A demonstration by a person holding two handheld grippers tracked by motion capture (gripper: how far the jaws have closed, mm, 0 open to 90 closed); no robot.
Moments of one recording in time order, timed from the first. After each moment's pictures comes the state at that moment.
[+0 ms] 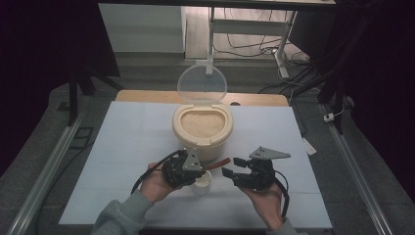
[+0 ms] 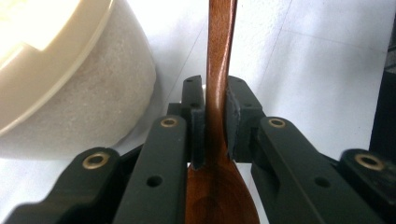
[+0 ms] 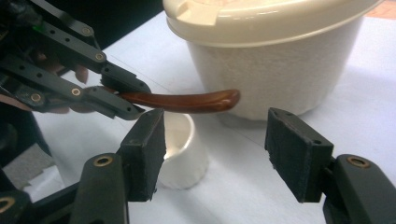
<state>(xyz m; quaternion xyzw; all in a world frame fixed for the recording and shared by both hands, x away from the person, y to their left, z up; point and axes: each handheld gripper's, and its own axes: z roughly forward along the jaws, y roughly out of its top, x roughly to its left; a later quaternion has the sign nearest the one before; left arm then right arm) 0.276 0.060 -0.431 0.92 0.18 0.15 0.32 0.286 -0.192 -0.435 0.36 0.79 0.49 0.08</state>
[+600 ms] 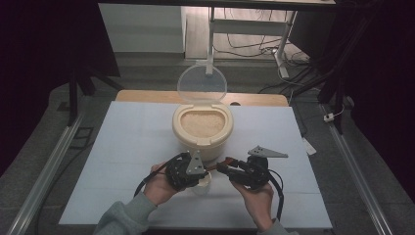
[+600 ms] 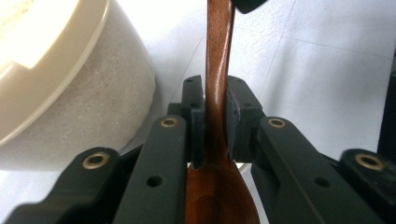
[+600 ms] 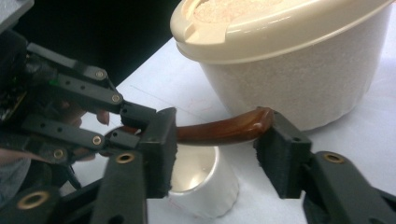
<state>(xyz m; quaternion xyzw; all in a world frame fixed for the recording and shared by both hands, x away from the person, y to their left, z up) 0.270 0.050 -0.436 0.92 0.17 0.18 0.32 0.291 -0.181 -0.443 0.41 0.74 0.53 0.03</state>
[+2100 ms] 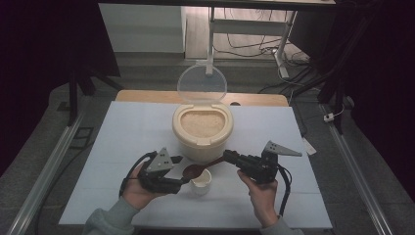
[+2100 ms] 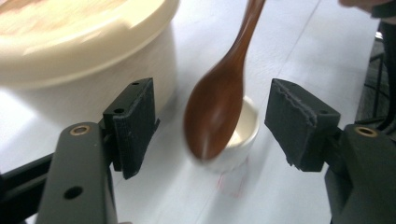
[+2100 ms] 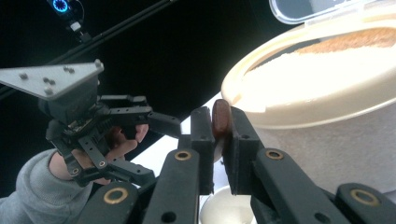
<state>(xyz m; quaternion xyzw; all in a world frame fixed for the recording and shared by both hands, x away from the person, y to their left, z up) 0.251 0.119 -0.433 0.85 0.27 0.16 0.43 0.298 -0.202 -0.430 0.34 0.67 0.66 -0.02</state>
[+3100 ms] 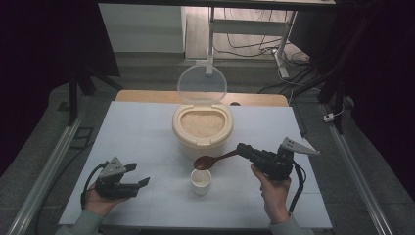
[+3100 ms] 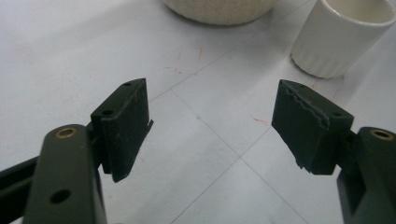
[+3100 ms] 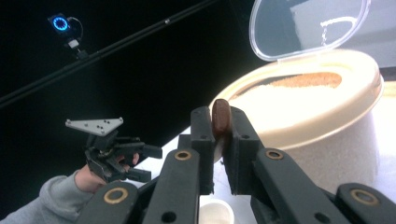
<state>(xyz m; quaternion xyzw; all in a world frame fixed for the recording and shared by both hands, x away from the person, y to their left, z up) 0.241 0.230 -0.499 0.80 0.39 0.16 0.42 0.298 -0.230 -0.411 0.33 0.65 0.68 0.02</state>
